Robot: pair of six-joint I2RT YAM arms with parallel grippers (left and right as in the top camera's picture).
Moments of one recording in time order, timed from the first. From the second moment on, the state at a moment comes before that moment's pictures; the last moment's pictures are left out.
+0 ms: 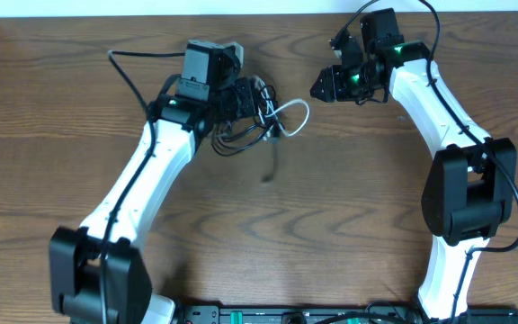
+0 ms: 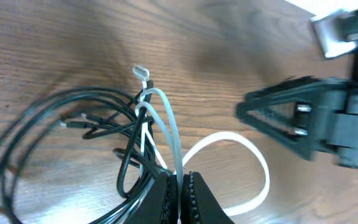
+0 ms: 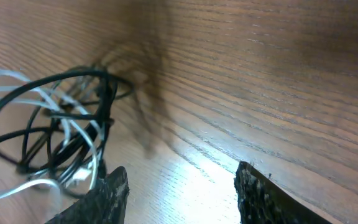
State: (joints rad) left arm -0.29 1.64 1.32 -0.49 0.36 -0.49; right arm 0.21 2.12 1.77 -0.80 -0.50 0.12
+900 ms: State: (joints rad) left arm -0.04 1.49 1.32 -0.58 0.97 -0.49; right arm 0.22 2.03 1.81 -0.77 -0.66 0.08
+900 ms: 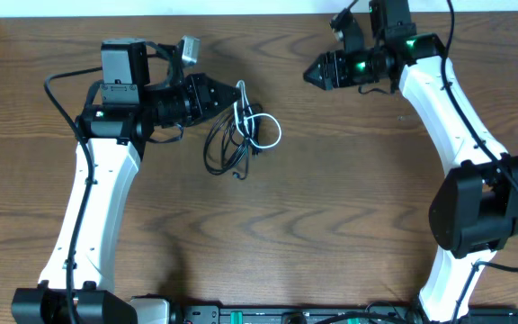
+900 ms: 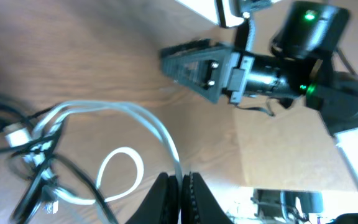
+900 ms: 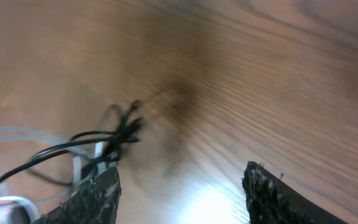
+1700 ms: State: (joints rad) left arm -0.04 1.49 1.32 -0.34 1.07 -0.73; right arm 0.36 2.02 1.82 -0.82 -0.82 -0.06
